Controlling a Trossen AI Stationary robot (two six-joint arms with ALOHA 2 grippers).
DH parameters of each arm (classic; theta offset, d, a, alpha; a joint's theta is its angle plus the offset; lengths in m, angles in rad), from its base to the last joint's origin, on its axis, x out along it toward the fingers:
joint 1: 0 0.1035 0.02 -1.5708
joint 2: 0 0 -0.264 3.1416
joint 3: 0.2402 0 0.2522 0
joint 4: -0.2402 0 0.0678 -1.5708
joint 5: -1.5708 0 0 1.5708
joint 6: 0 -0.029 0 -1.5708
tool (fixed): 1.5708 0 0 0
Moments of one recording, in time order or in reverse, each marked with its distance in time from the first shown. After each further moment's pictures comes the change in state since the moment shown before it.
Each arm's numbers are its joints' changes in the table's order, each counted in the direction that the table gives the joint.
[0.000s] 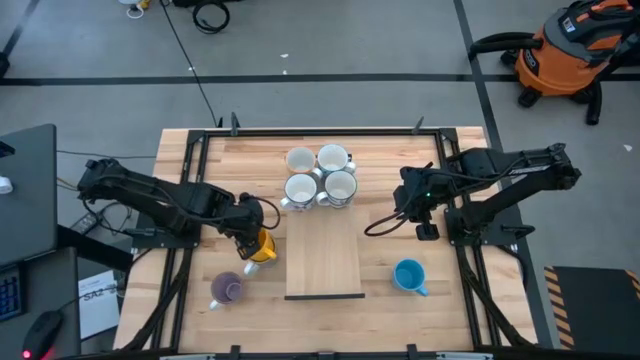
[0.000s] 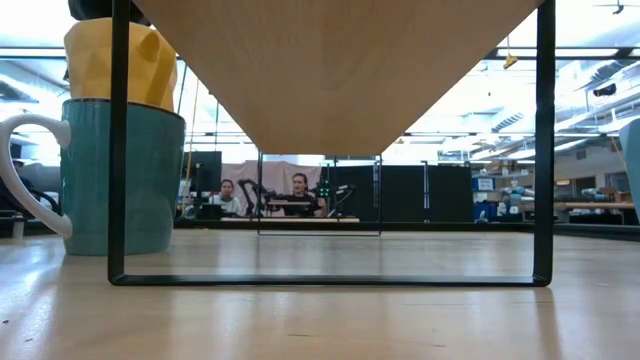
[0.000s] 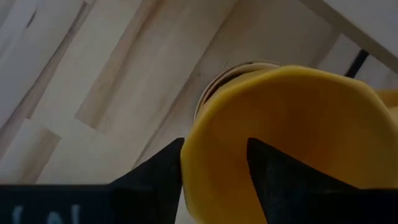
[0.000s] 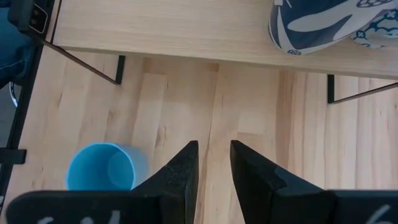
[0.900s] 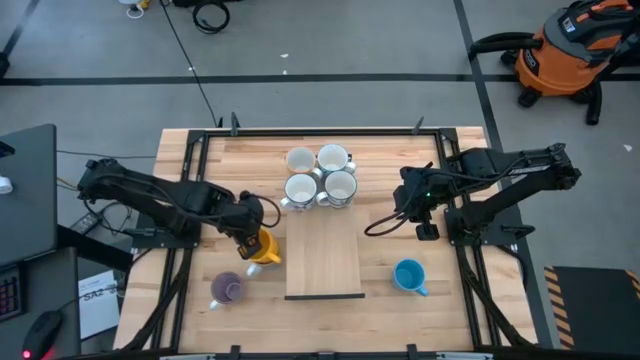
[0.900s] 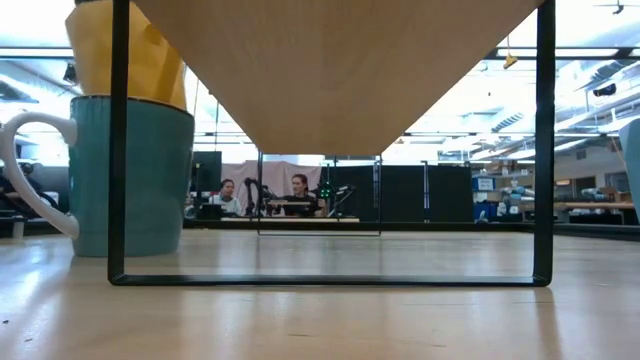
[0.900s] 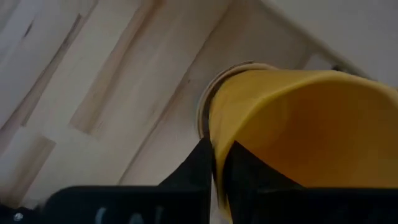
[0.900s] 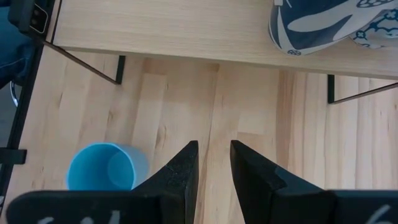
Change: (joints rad) left arm -0.001 0.000 0.053 -0.008 -0.003 0.002; right arm 0.000 0.000 0.000 0.000 0.000 0.000
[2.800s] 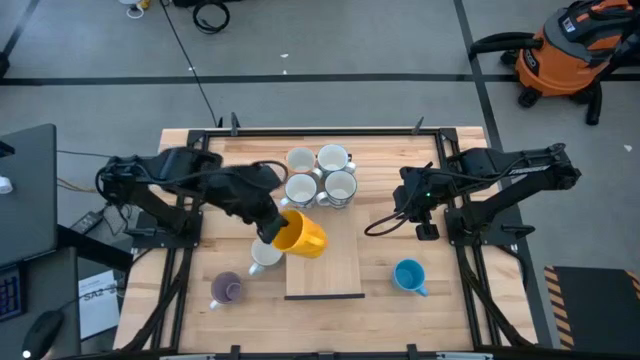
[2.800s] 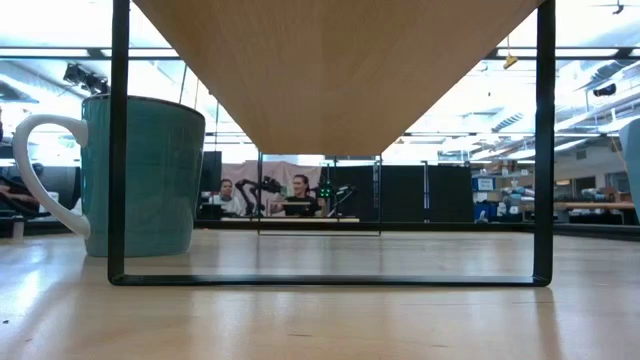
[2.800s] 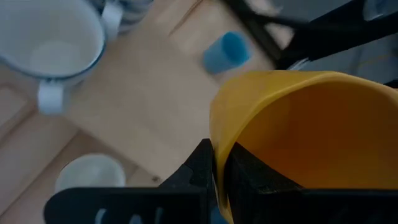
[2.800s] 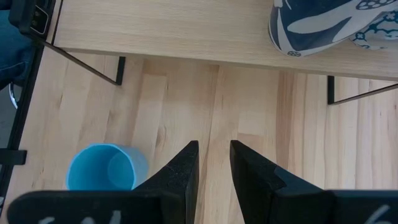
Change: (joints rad) left arm 0.019 0.274 0.842 -0.128 -0.043 0.171; right arm 0.000 0.000 0.001 0.003 0.000 0.000
